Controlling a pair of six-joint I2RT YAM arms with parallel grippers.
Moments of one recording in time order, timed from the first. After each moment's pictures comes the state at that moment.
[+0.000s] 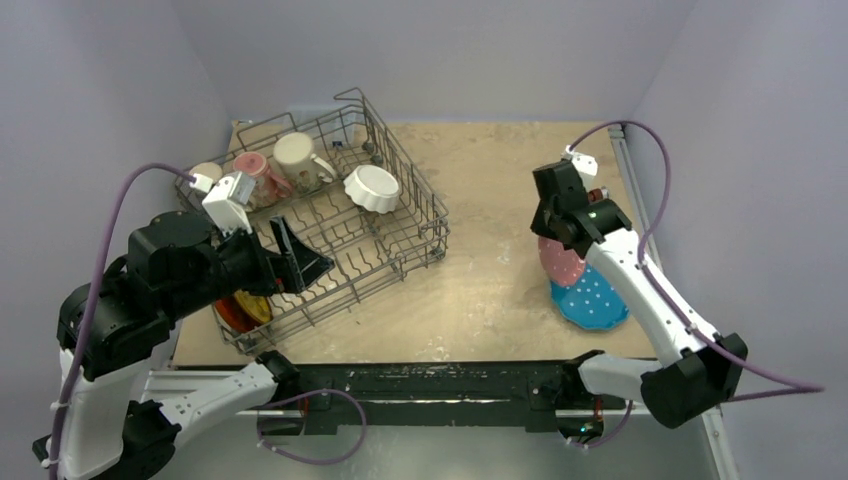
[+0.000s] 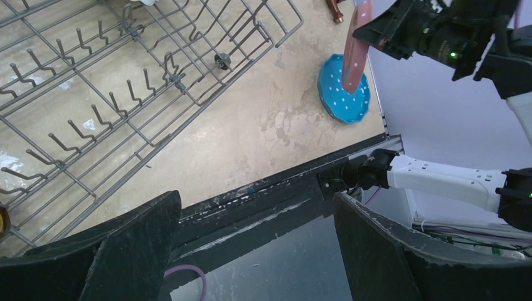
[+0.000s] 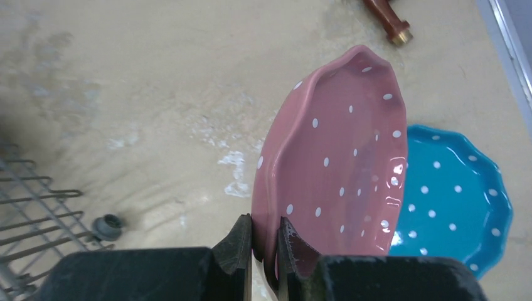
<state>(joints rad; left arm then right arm) -0.70 0.84 1.69 -1.34 -0.03 -0.70 0.43 1.25 1.20 -0.90 0.50 0.64</state>
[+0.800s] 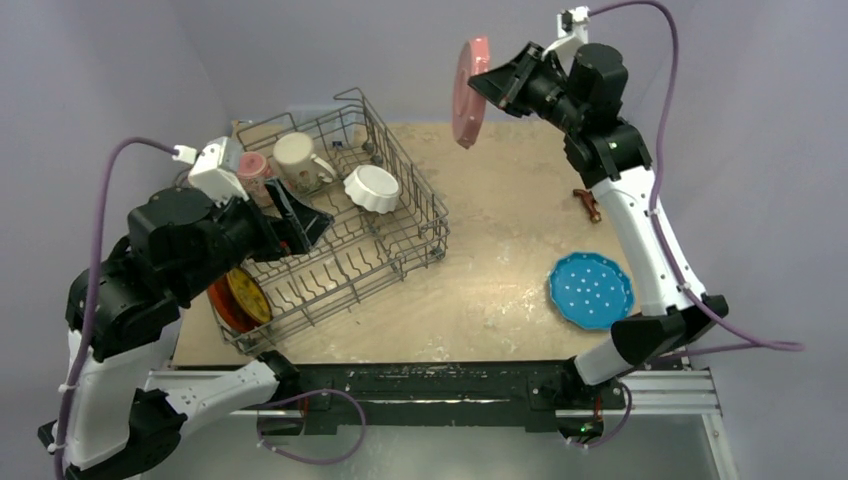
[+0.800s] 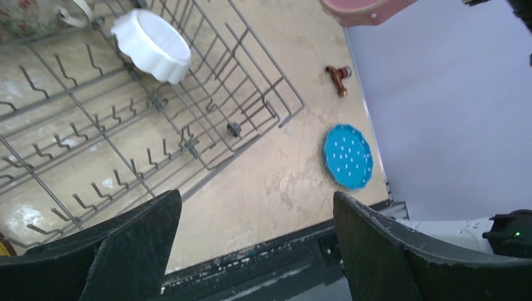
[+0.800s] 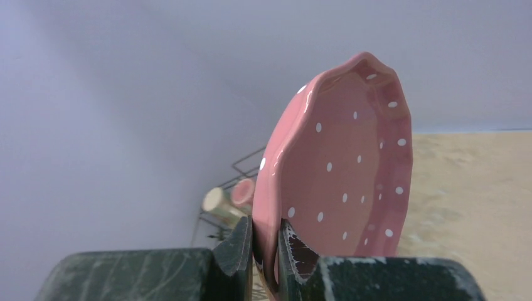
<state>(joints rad) -0.70 0.93 1.75 -1.22 -0.17 -0.69 0.33 1.48 1.84 -0.43 -0.28 0.67</state>
